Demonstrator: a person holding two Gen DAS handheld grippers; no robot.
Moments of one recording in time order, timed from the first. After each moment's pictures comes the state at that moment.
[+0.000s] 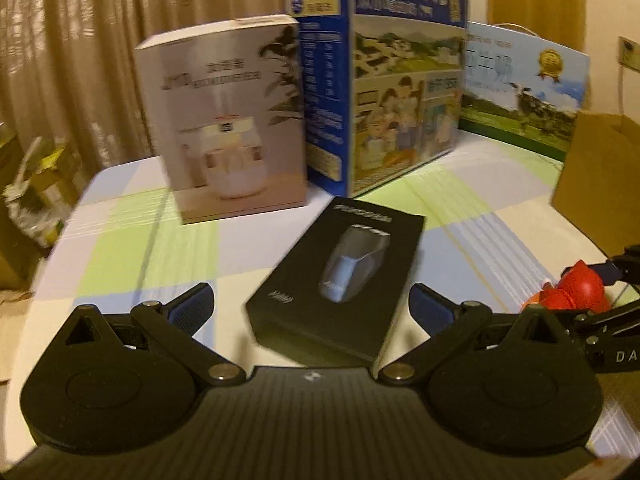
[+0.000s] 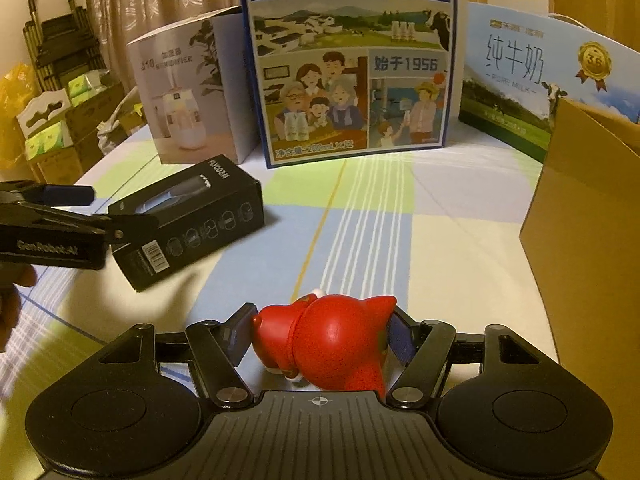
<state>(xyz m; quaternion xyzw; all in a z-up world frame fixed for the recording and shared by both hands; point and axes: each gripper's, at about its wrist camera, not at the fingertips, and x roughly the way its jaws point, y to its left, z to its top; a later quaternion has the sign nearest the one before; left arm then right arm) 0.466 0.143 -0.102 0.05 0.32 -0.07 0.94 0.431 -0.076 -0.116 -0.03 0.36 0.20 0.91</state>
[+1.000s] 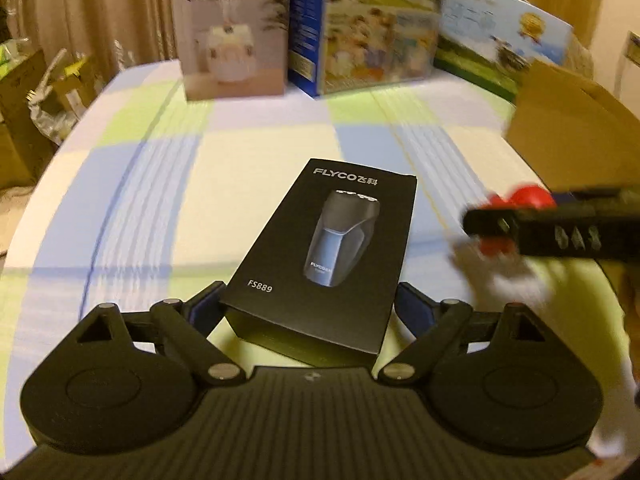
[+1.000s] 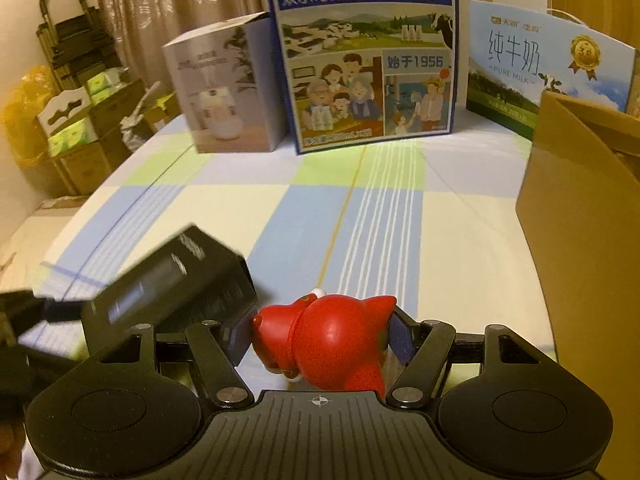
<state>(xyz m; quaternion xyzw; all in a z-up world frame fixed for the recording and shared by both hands) 0.344 0.106 -0.099 -0.01 0.42 -0.03 0.91 0.378 -0.086 -0.088 -0.02 0.39 0.22 0.90</state>
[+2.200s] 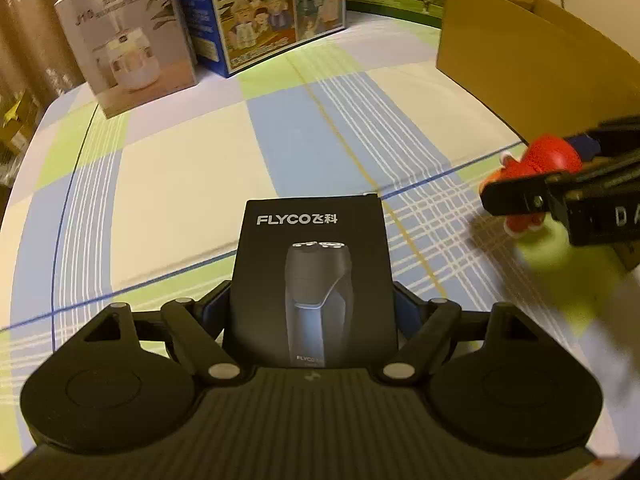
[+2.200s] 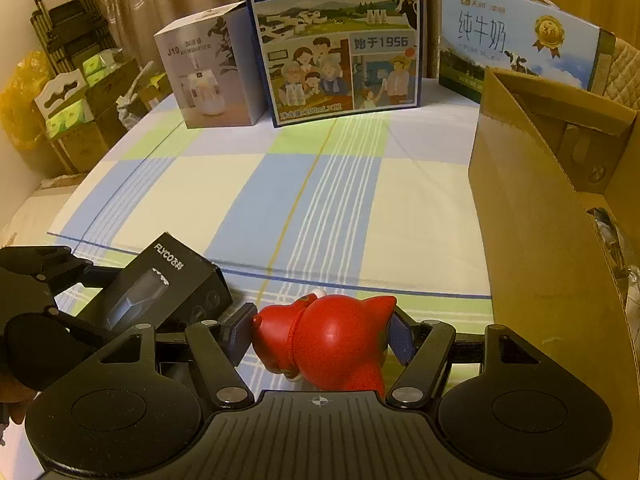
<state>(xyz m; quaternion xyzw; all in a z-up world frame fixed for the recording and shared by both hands) 0.364 0.060 -0.103 0.08 0.46 -0.10 0.88 0.358 -0.127 -0.070 -0.03 0.42 0.21 0.88</state>
